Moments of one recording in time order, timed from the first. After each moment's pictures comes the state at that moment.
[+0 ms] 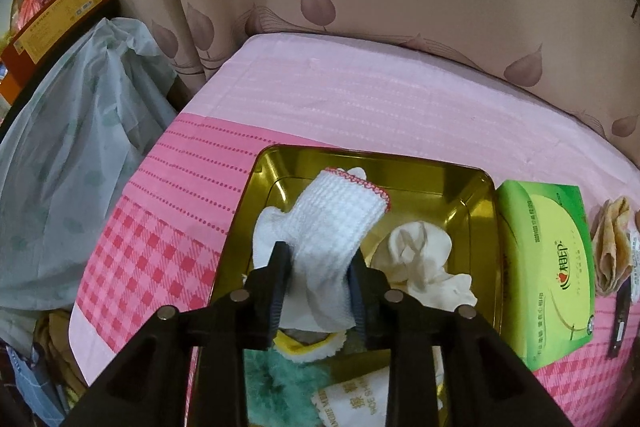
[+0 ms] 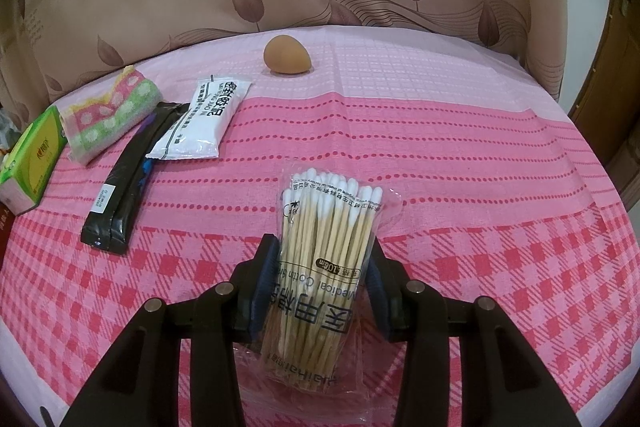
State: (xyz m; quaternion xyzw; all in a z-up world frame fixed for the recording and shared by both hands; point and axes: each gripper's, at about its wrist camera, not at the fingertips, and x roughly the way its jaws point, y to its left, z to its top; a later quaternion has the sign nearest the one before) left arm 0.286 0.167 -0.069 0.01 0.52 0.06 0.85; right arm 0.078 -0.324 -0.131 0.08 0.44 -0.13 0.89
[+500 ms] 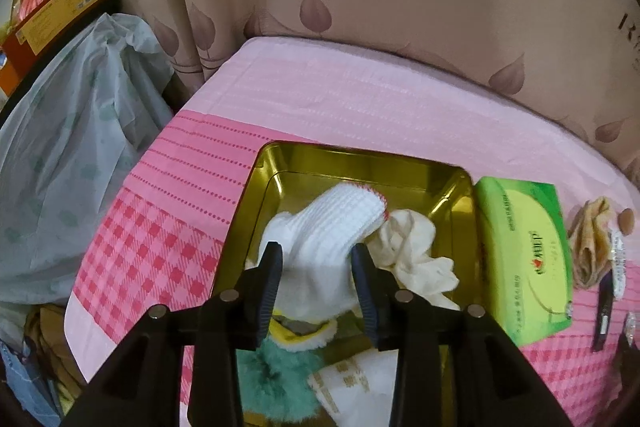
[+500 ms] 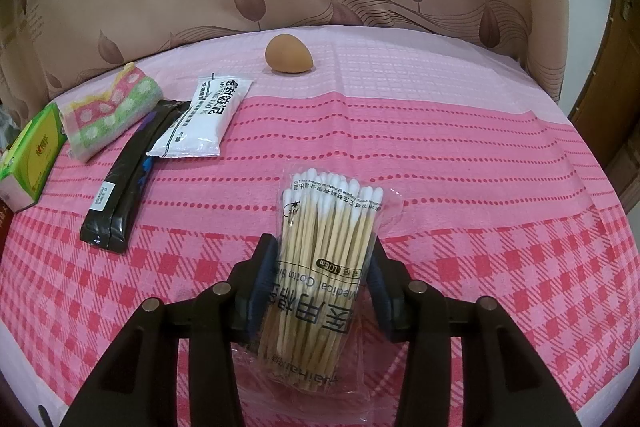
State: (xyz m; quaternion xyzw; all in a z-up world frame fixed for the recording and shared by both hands) left arm 0.269 0.169 -0.052 -0.01 0.51 0.04 0.86; right arm 0.078 -0.323 -0.132 0.08 0.44 -0.13 0.89
